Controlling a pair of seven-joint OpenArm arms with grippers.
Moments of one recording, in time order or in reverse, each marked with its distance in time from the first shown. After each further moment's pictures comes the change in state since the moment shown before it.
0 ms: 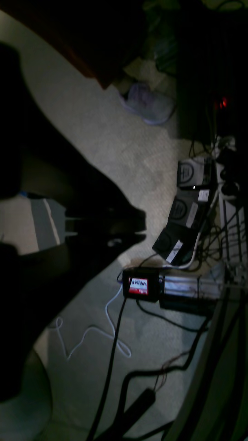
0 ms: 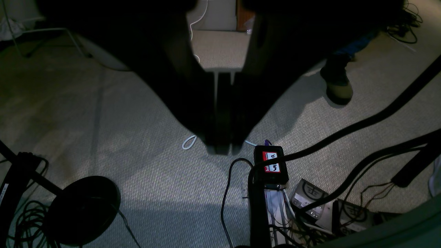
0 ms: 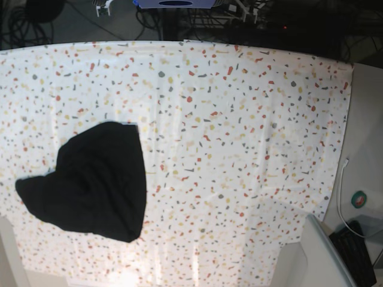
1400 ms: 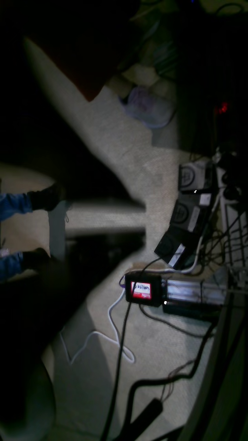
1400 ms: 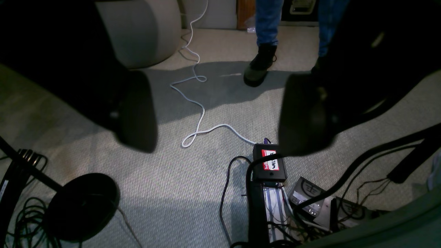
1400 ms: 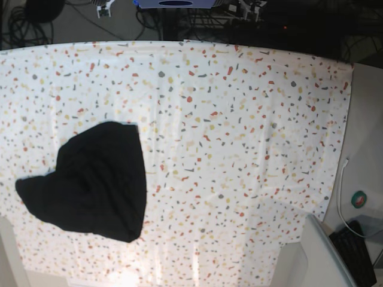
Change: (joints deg) left arm 1.5 -0.7 0.1 1.8 0.4 -0.2 -0.3; right arm 0.3 -0.2 -0.2 0.0 -0.2 0.0 0.1
